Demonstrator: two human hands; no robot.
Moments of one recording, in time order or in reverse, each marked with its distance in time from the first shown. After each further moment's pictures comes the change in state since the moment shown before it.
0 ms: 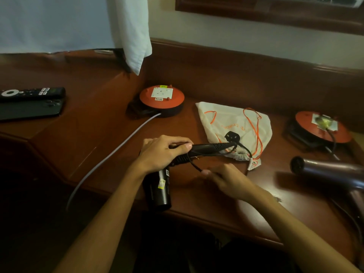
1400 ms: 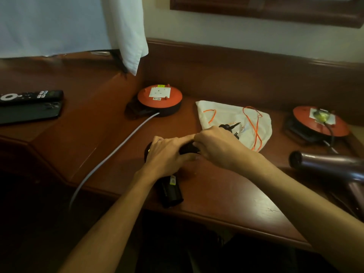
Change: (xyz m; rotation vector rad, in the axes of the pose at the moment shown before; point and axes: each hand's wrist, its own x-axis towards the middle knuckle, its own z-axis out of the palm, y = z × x) left_hand 0.002 0.002 0.023 0.244 0.067 0.229; right_hand 0.045 -0.077 -0.055 -0.485 0.003 -0.033
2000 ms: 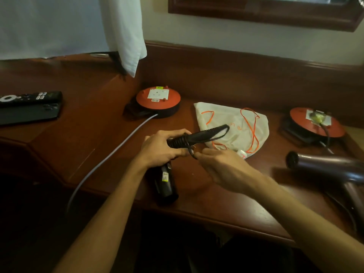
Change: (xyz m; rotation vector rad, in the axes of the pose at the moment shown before) left_hand 0.008 -0.007 -0.024 -0.282 -0.065 -0.162; right_hand -0.049 0.014 0.031 0.111 0.121 -0.242
